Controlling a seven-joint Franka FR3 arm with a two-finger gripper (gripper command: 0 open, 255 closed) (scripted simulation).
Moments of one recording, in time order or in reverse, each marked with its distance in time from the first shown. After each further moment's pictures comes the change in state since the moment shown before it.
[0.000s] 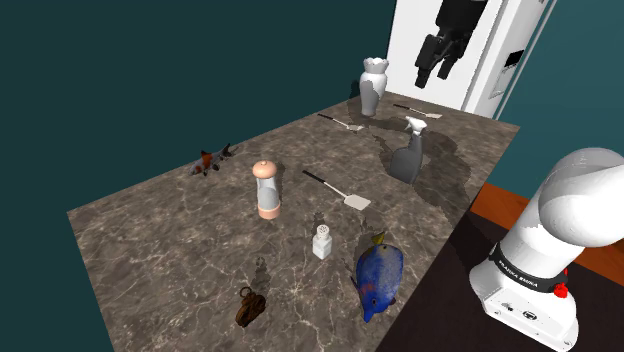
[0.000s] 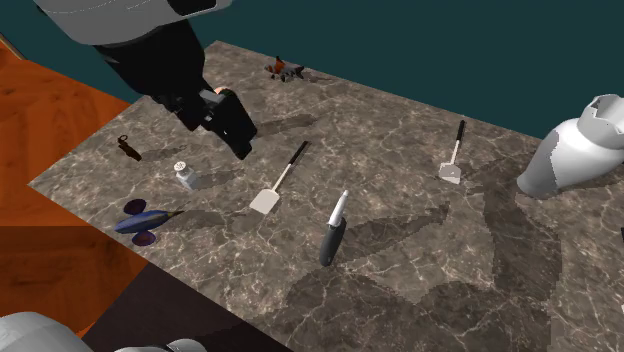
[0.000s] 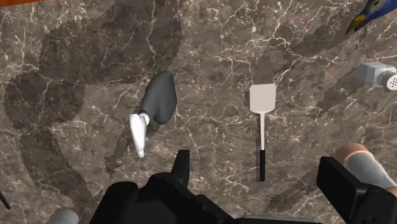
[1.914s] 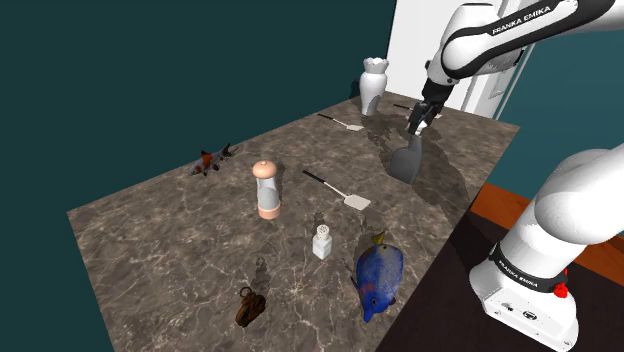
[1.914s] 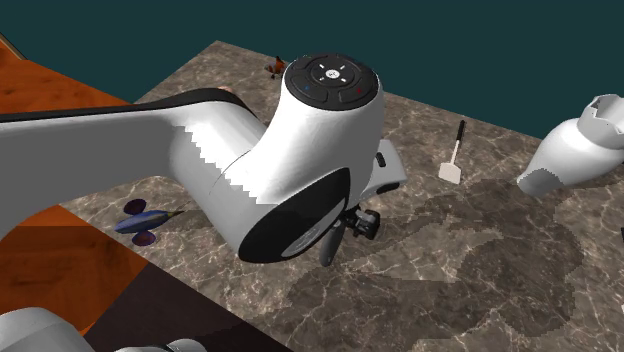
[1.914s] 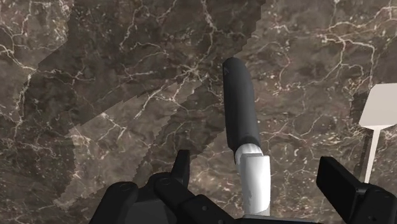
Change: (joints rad) arm -0.071 0.327 -0.359 -0.252 -0.114 0.599 -0.331
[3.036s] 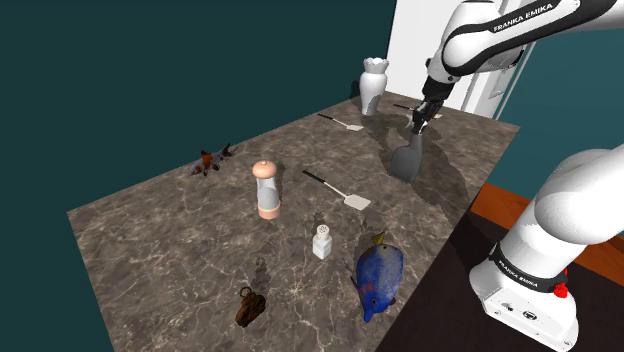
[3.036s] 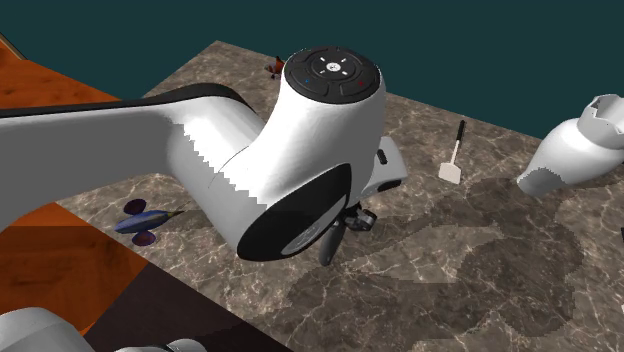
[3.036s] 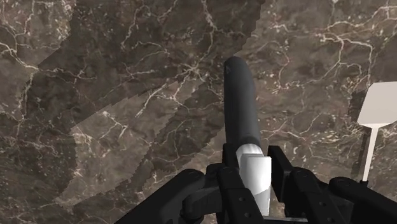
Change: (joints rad) arm 0.000 -0.006 0.002 0.010 0.001 -0.016 0.001
